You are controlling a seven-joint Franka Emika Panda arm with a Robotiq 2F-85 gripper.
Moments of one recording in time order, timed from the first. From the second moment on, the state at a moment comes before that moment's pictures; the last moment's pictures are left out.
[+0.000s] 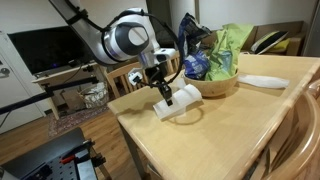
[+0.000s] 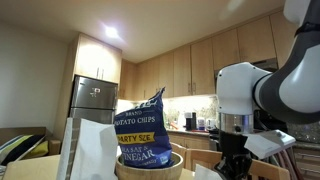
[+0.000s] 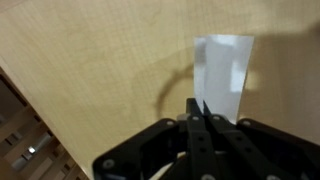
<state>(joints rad) 0.23 0.30 -0.24 -2.41 -0.35 2.82 0.68</state>
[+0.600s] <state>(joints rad) 0.31 0.43 -0.32 -2.34 -0.42 2.81 0.80</state>
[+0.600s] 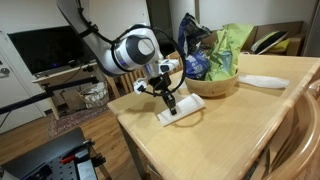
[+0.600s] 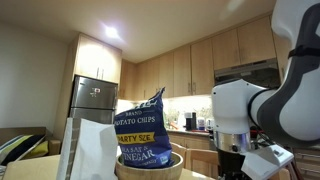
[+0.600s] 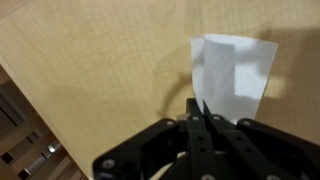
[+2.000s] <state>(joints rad) 0.40 0.52 -0.34 -2.31 -0.43 2.81 0.79</state>
